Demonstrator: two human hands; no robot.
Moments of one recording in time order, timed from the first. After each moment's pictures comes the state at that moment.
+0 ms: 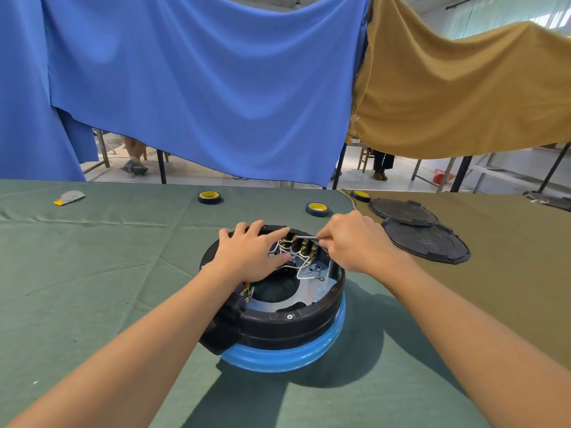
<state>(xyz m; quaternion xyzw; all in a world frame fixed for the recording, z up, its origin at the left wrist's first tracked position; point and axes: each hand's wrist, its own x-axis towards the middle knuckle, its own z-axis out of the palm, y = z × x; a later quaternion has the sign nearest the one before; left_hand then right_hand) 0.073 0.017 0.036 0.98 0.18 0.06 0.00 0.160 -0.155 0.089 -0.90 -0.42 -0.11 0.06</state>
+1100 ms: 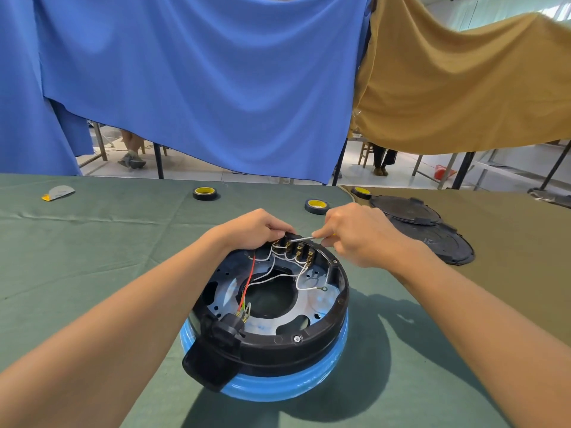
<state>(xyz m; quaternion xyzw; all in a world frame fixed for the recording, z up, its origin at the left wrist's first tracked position) 0.111 0.046 0.058 0.95 0.06 0.05 0.30 0.185 -0.159 0.100 -0.85 -0.51 -0.12 -0.01</state>
